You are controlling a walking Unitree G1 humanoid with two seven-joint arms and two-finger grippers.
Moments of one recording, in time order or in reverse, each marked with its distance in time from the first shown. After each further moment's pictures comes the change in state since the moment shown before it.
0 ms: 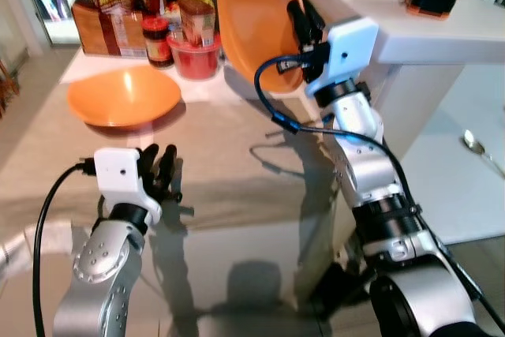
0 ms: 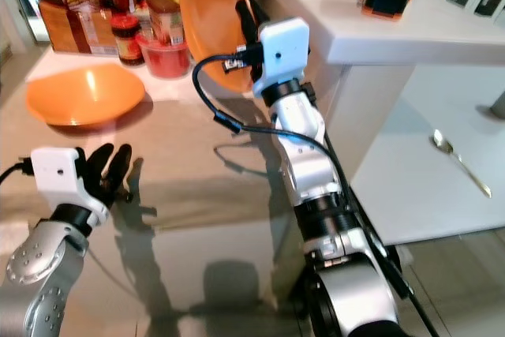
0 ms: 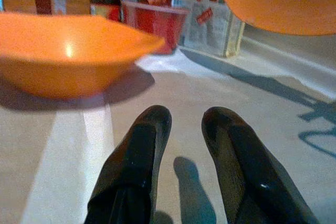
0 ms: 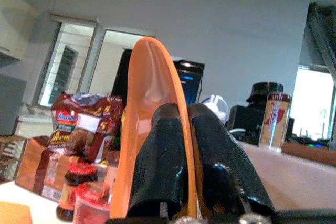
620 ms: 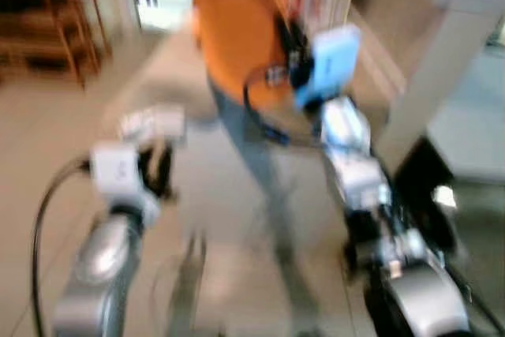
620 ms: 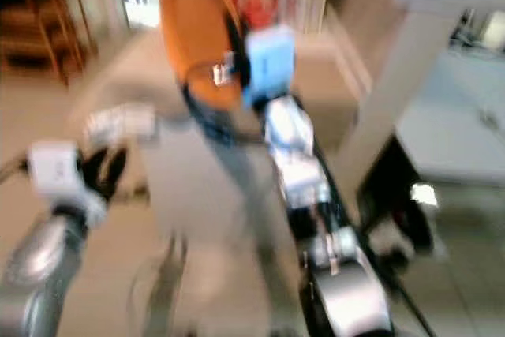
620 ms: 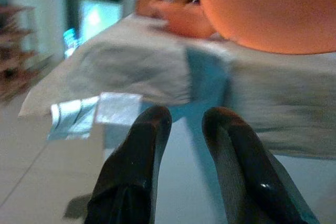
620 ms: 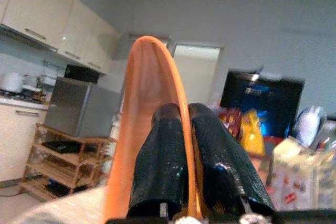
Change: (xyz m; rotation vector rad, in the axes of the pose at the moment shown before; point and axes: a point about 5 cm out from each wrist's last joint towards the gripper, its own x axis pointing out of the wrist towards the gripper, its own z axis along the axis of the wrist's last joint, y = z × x) left arm 0.003 0.001 0.002 0.015 0.002 0.001; right arm -0.003 0.017 -0.010 0.034 0.029 0.039
